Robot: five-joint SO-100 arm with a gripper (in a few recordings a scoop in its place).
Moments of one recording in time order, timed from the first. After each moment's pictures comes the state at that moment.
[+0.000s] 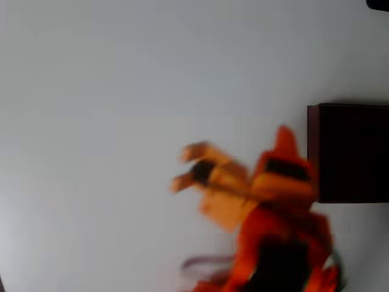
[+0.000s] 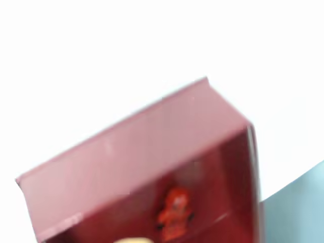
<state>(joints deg) 13.4 124.1 96.3 92.0 -2.9</state>
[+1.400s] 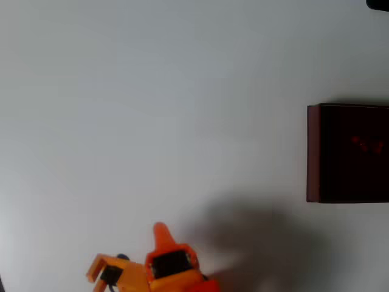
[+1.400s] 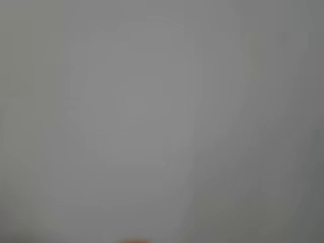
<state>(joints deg) -23.9 191.9 160.4 82.4 5.9</state>
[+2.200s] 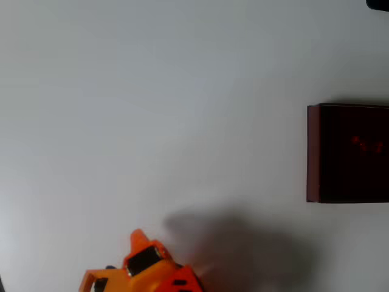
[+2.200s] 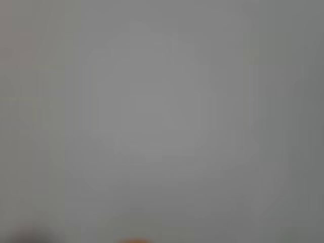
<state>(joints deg) -35.7 194.6 171.8 77.3 0.6</state>
